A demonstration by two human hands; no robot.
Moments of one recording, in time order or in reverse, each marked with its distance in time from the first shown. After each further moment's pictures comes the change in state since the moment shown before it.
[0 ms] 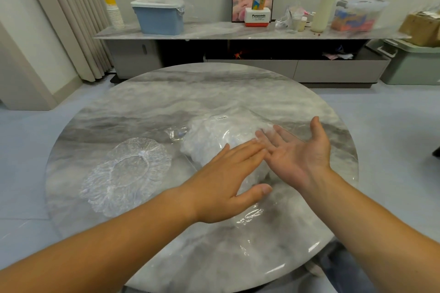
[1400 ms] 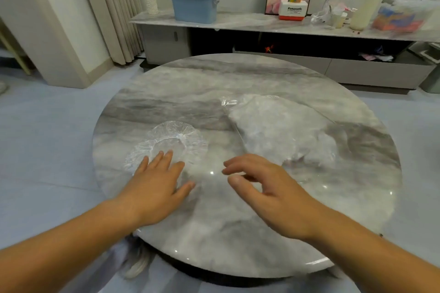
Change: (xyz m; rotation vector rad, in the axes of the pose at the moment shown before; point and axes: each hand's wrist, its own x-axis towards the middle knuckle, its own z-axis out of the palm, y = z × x) left_hand -0.141 -0.092 -0.019 0.333 -0.152 -0.713; right_hand -0.071 0.106 0.020 -1.753 -0.661 -0.421
